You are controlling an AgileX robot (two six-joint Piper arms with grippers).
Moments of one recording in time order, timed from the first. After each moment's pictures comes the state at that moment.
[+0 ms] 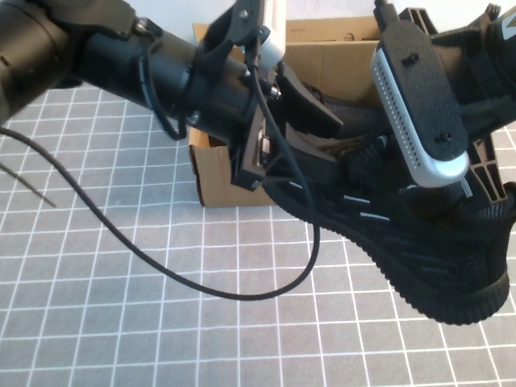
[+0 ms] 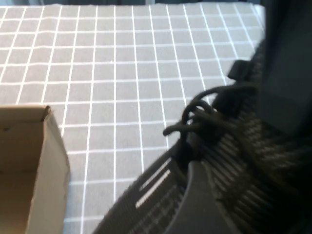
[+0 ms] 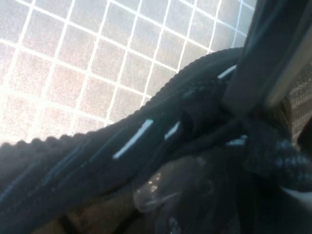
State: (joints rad) right arm 0.52 1.44 -1.54 0.37 1.18 -1.50; left arm -0.42 1.71 -1.53 -1.04 1.22 1.57
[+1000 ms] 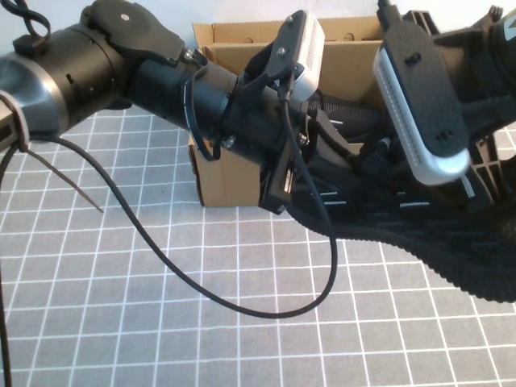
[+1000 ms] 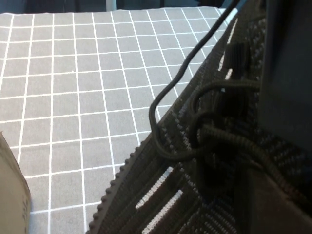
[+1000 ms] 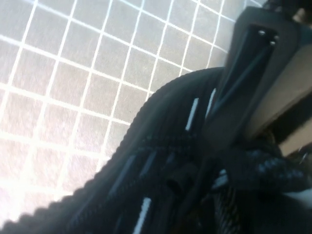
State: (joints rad) right arm 0.51 1.44 -1.54 0.38 1.19 -1.49; left arm -0.48 1.81 -1.54 -1.09 1.24 1.65
